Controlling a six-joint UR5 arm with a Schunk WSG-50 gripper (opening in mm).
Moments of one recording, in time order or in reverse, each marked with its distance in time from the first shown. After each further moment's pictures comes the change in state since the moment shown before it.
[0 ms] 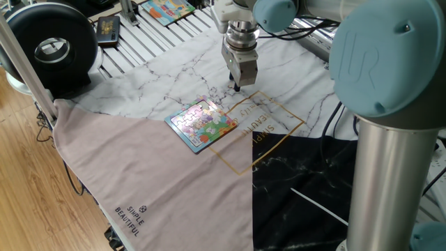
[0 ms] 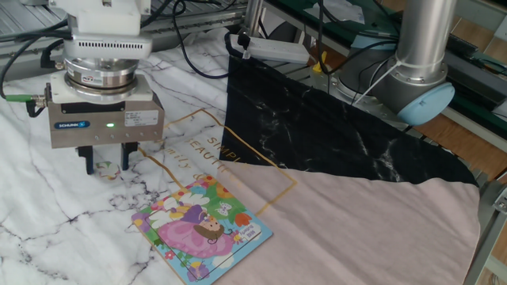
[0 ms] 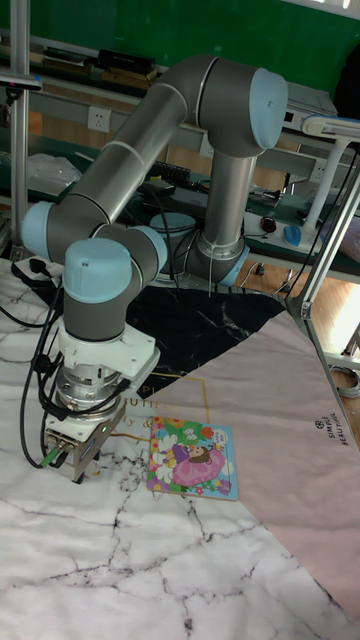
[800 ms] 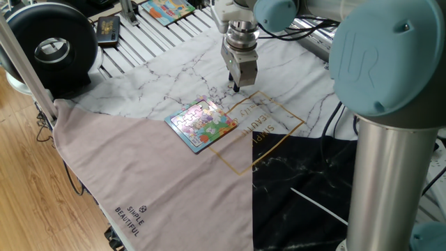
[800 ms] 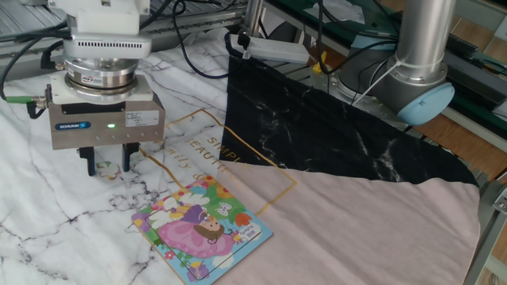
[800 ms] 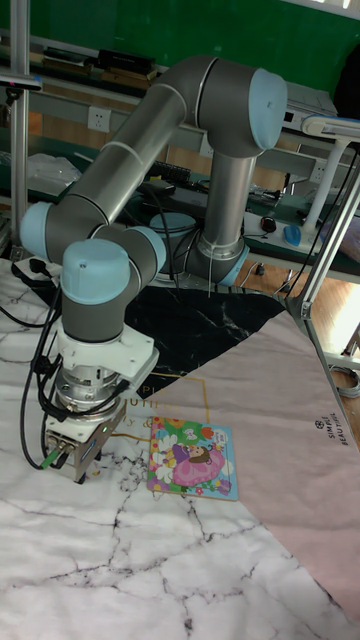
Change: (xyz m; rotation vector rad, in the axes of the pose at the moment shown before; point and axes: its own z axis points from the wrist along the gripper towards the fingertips) arm 0.004 -0.002 0.001 -0.006 0.012 -0.012
